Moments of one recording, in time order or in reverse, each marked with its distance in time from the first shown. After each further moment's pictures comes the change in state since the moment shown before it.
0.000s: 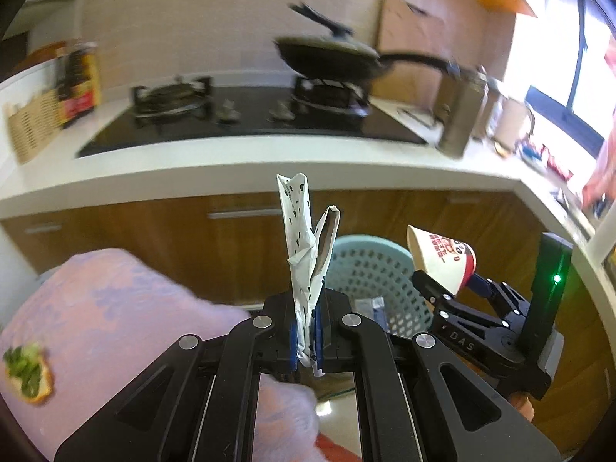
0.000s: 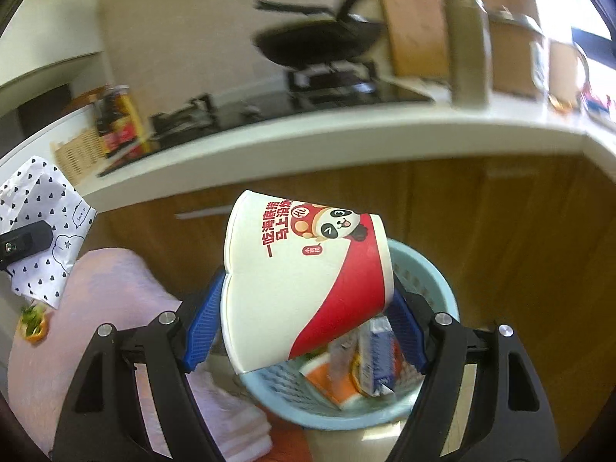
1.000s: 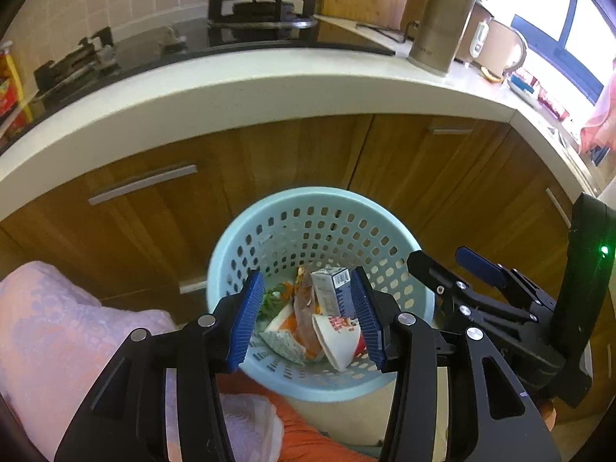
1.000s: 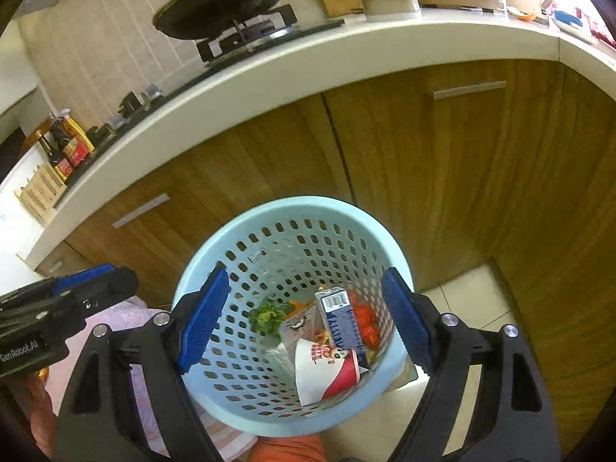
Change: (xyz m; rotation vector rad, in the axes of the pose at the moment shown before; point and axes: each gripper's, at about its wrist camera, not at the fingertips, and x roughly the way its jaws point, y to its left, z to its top) left arm 0.118 -0.067 0.003 0.090 0.215 -0.080; right arm 0.034 -0.067 0.000 0.175 0.117 -0.001
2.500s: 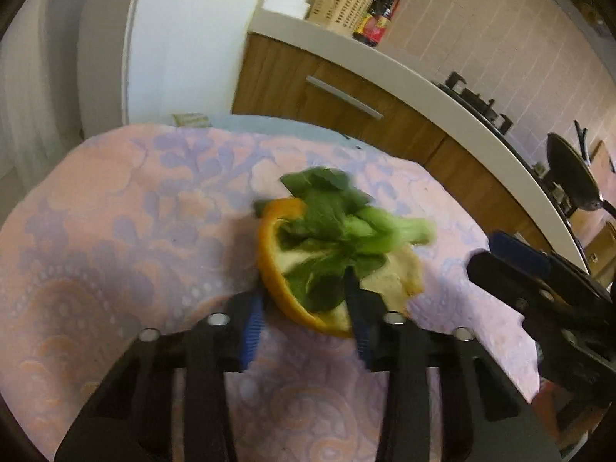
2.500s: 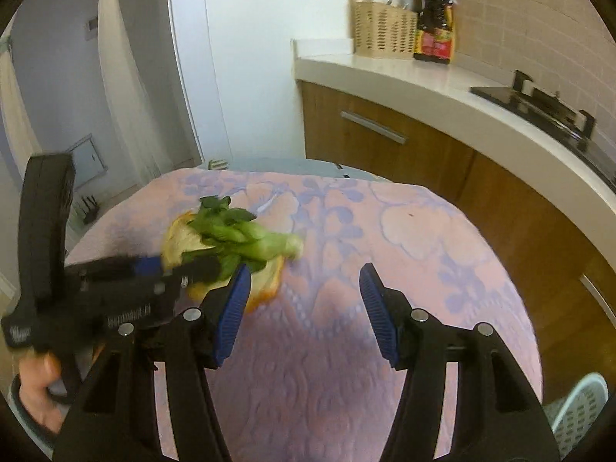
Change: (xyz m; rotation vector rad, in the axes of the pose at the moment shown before) left arm -0.192 0.370 -0.284 -0.814 -0.319 0.376; right arm 0.025 0.490 -0.181 -0.958 0.174 0.590
